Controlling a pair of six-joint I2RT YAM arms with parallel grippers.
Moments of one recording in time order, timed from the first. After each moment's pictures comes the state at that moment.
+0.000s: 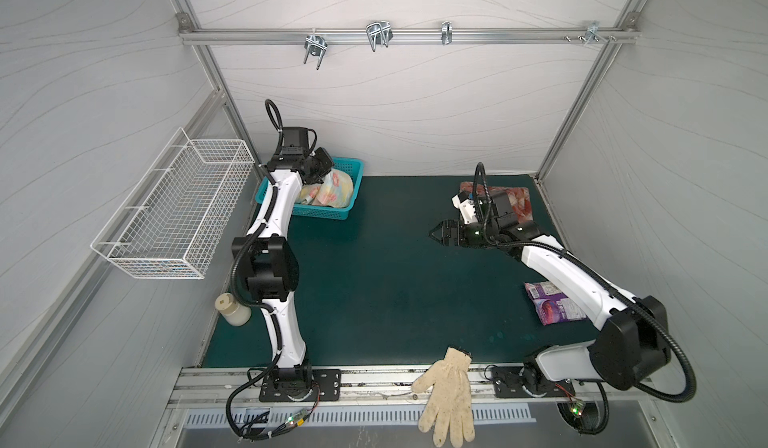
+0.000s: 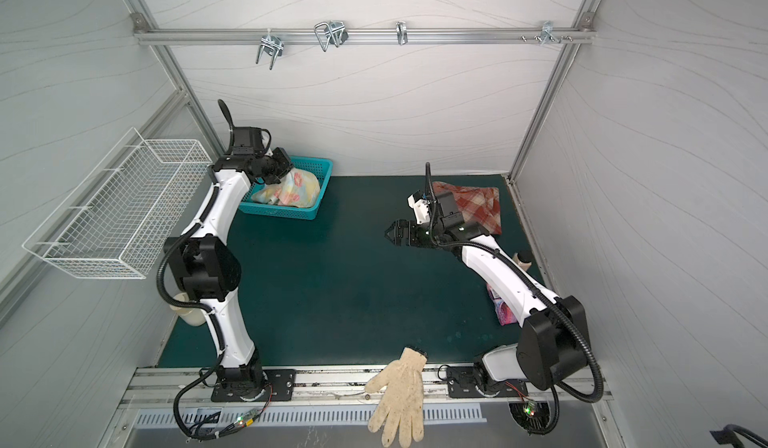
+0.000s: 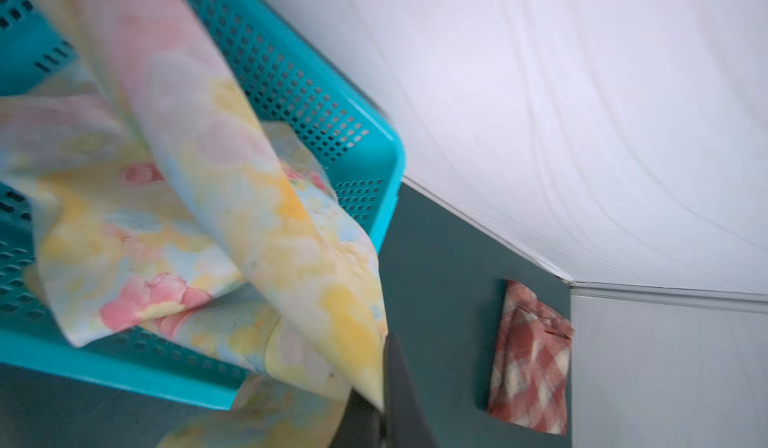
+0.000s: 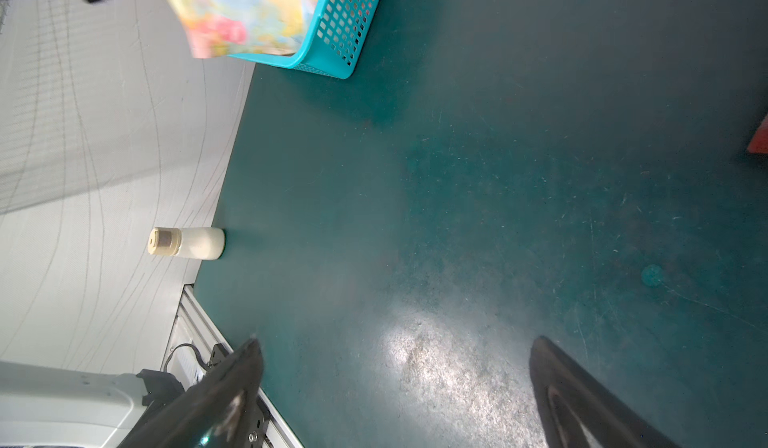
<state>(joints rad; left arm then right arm) 0.02 1.94 2.00 -0.73 0.28 -0.59 0.48 1.37 1.12 -0.50 -0.45 0.40</state>
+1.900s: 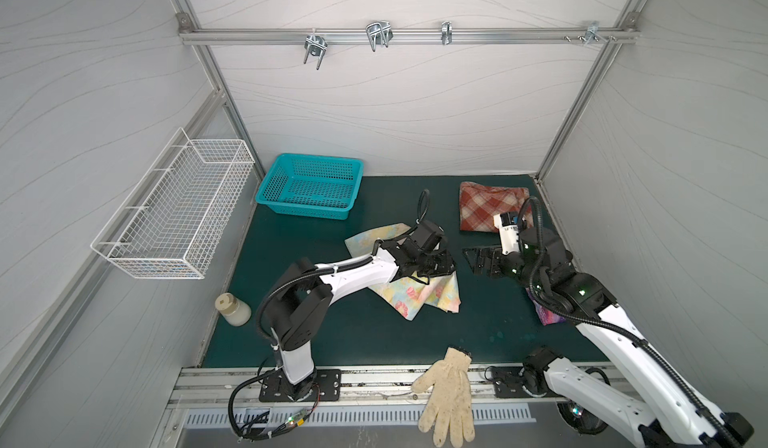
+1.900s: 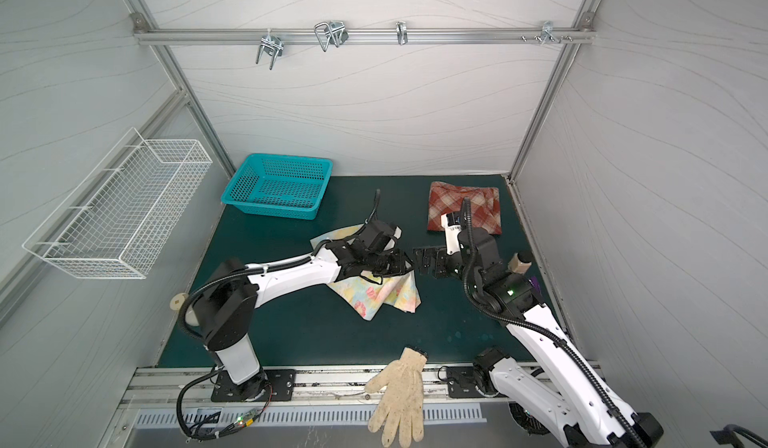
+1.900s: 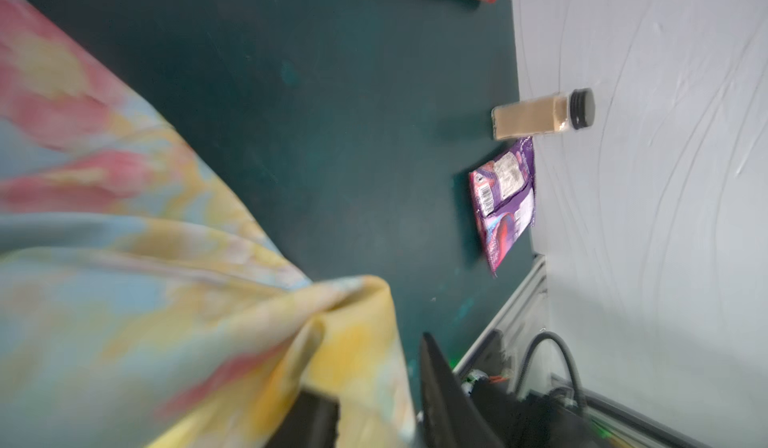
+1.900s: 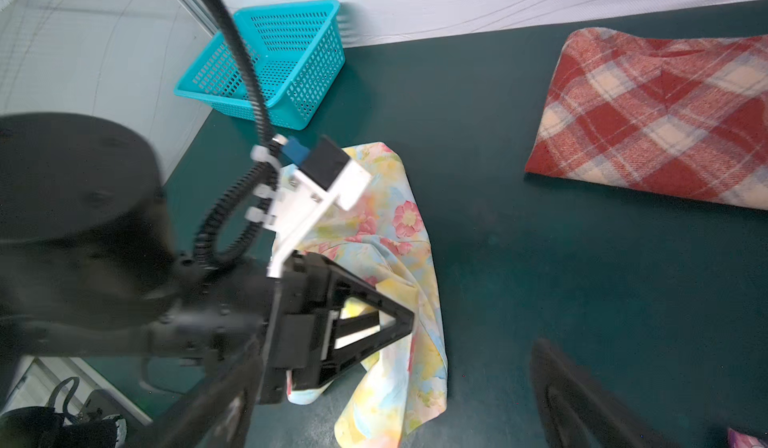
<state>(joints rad) -0.87 1.70 1.21 -0.27 0.26 -0.84 0.56 0.82 0.90 -0.65 -0.06 0.34</state>
